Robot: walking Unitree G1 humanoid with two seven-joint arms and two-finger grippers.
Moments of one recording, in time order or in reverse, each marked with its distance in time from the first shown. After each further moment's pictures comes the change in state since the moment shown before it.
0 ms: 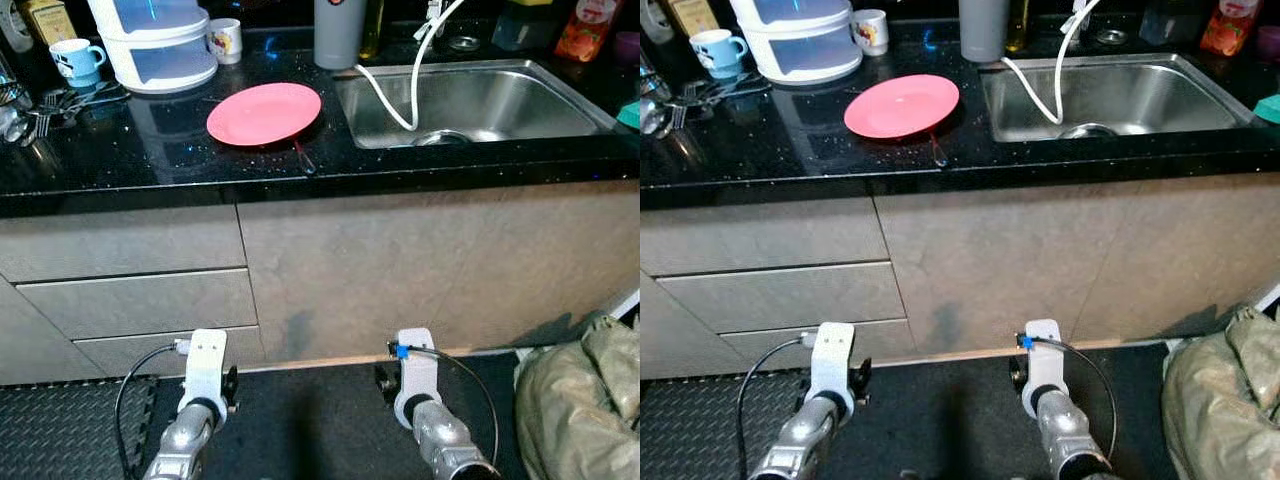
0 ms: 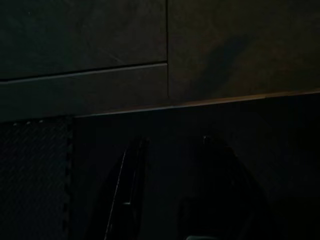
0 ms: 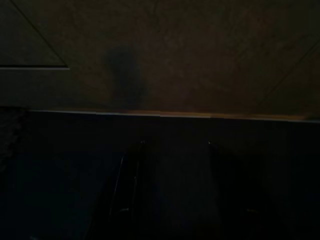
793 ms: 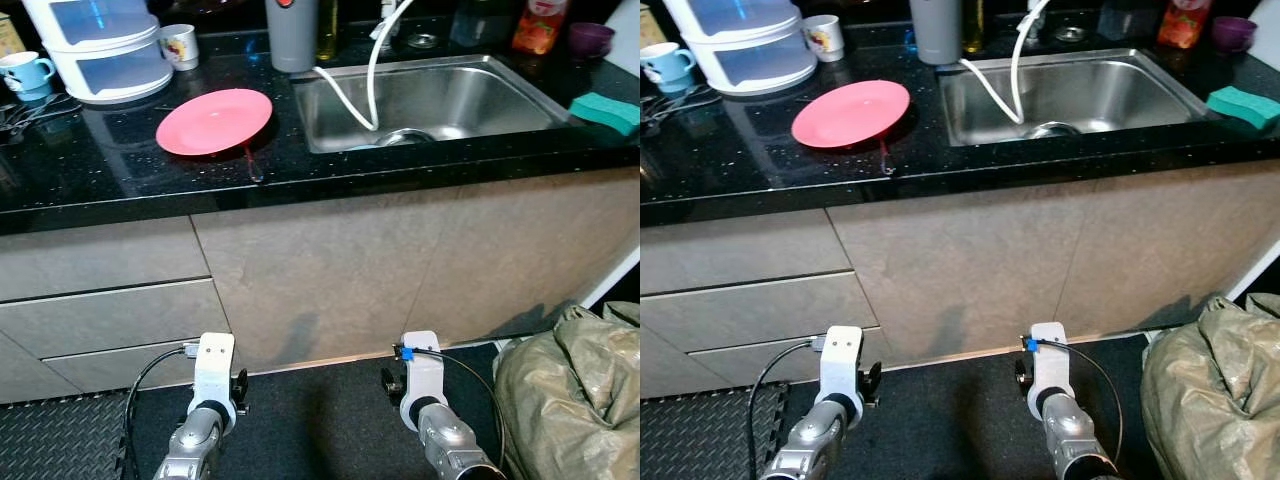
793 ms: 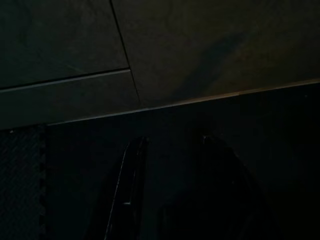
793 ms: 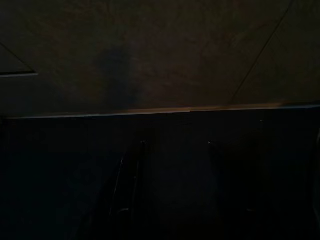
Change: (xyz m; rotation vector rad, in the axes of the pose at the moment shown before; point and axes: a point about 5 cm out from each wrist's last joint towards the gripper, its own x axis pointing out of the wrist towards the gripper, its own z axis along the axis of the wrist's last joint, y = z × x) left arm -0.001 -0.004 -0.002 -0.029 0.004 -0.016; right arm 0.000 0.000 0.000 0.002 0.001 -0.002
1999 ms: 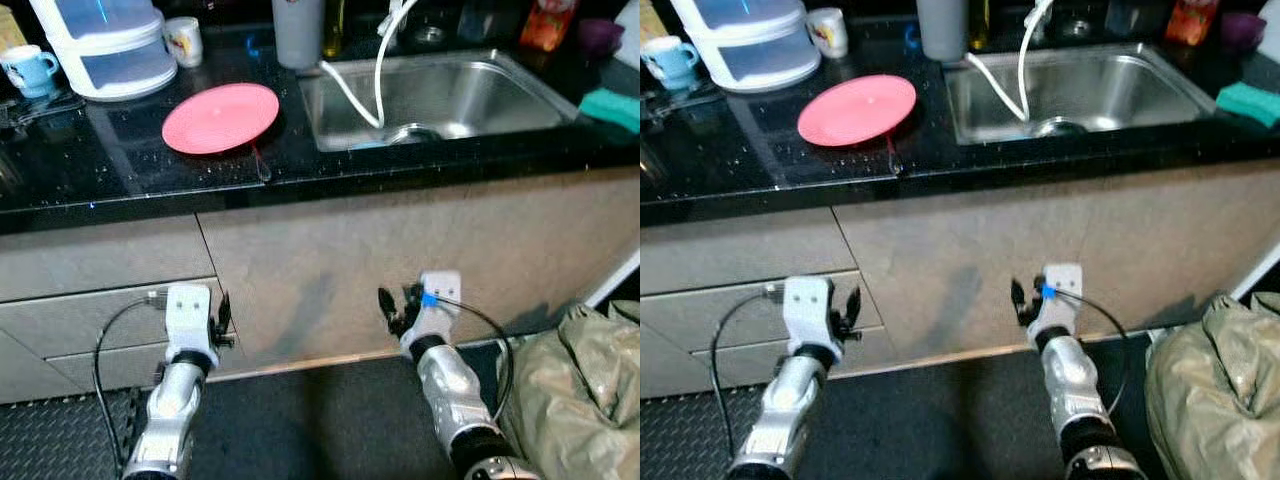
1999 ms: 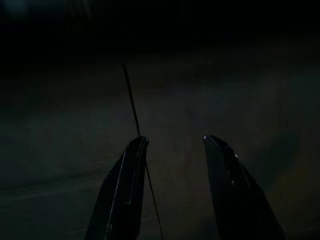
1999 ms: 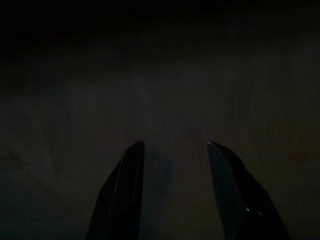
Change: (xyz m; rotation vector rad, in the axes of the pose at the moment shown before) left arm -0.021 0.019 0.123 0.060 -0.636 0.059; right arm -0.001 0.005 0.131 0.092 -0.610 0.122
